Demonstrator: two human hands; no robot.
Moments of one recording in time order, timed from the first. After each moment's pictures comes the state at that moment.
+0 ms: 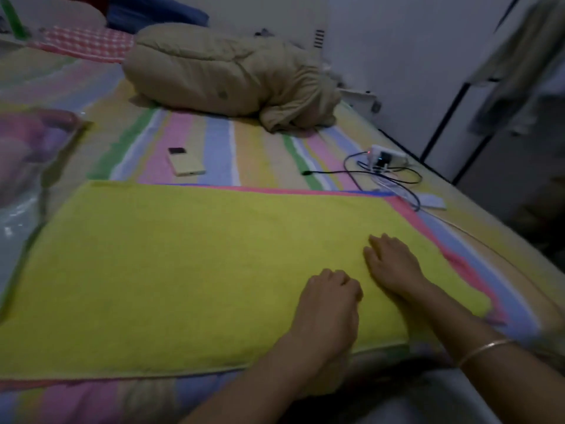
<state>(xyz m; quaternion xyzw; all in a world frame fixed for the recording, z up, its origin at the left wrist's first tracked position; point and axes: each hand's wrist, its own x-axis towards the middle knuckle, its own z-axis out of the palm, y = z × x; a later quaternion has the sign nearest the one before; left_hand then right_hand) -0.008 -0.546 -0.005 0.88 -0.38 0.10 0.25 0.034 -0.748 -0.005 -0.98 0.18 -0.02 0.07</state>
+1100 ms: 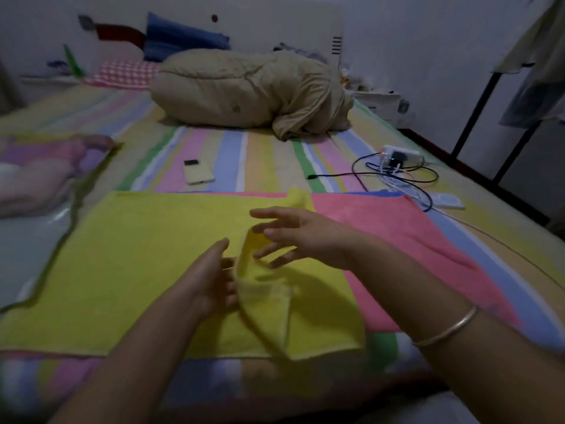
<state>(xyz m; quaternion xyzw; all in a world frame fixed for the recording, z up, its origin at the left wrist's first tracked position) 0.028 -0.451 0.044 0.57 0.20 -0.28 0.75 0.030 -0.622 0.098 -0.77 -0.09 0.22 0.60</state>
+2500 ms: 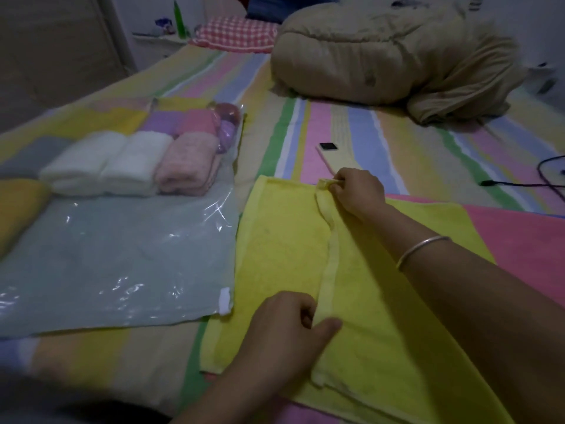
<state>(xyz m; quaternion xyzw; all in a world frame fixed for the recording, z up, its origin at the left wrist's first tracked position) 0.032 -0.253 0.017 0.92 0.00 -0.07 0.39 0.269 -0.407 0.012 -0.98 -0.05 -0.11 0.17</state>
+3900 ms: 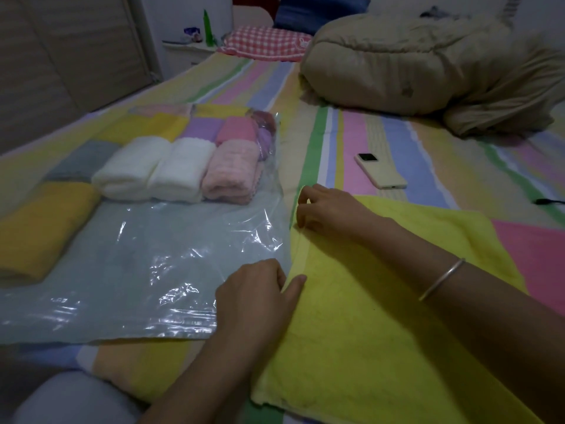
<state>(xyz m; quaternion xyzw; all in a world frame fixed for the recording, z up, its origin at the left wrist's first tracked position) 0.072 -0.155 0.016 0.97 0.10 0.04 0.21 0.249 -0.299 0.017 -0.88 -0.46 -0.11 -0.02</state>
